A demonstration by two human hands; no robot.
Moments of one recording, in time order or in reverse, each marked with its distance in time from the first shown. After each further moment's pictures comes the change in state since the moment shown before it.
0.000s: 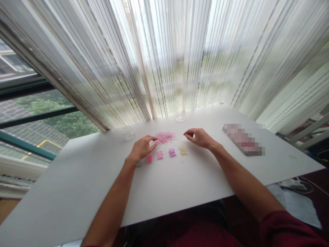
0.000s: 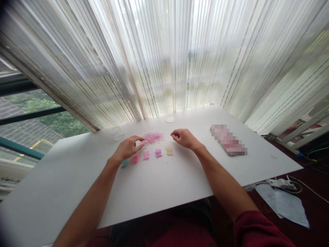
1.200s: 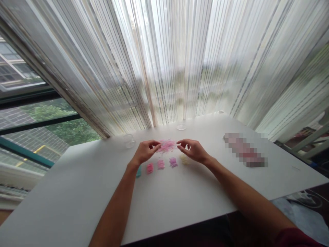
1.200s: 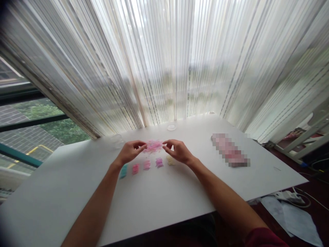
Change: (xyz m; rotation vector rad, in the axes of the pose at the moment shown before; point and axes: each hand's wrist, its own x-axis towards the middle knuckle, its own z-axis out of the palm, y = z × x) left_hand 0.019 0.005 -0.002 -0.473 0.106 0.053; right_hand -0.001 -0.018 0.031 0.155 0.132 -0.182
